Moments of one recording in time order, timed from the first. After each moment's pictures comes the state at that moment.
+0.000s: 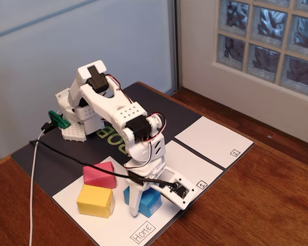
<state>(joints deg) 9.8 51.3 59.0 69.0 71.0</state>
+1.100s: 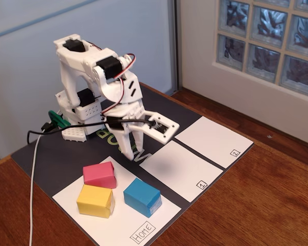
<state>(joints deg) 7.2 101.3 96.2 70.6 68.1</state>
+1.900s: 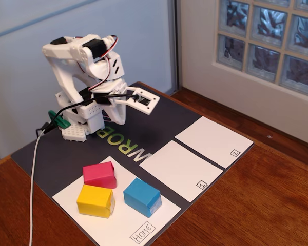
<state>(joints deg) -1.0 135.8 123.8 82.6 70.3</state>
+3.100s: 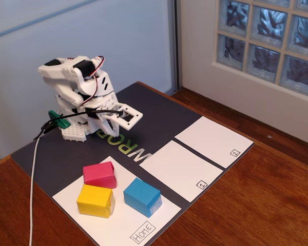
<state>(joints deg) -0.4 175.5 163.3 79.9 83.8</state>
